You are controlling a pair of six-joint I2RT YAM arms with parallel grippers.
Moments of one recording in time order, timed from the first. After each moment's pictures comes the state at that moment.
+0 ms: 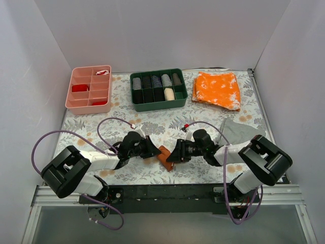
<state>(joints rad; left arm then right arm) -0.72 1.36 0.33 0.46 0.22 -0.92 0.74 1.54 0.31 0.70 -0.64 0.94</state>
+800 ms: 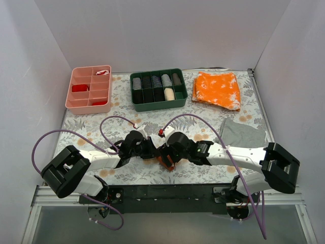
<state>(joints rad) -0.74 1.36 0.38 0.35 0.23 -0.83 1.13 1.35 0.75 -0.19 0.12 0.31</state>
